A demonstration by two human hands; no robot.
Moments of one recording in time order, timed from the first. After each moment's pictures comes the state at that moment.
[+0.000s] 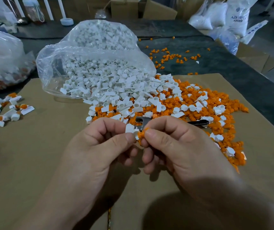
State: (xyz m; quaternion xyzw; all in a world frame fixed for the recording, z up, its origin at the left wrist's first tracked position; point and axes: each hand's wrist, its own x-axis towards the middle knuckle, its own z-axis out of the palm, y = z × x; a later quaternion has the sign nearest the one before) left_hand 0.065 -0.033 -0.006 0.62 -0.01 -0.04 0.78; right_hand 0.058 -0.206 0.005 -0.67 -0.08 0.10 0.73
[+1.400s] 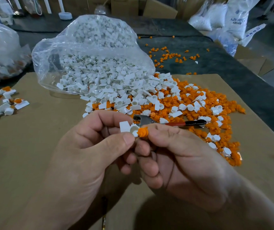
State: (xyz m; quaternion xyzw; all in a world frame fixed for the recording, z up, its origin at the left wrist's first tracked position) left_hand 0.053 -0.037 0.006 0.58 -0.09 -0.02 0.81; right_hand 0.058 -0.205 0.014 -0.40 -0.05 0.32 0.86
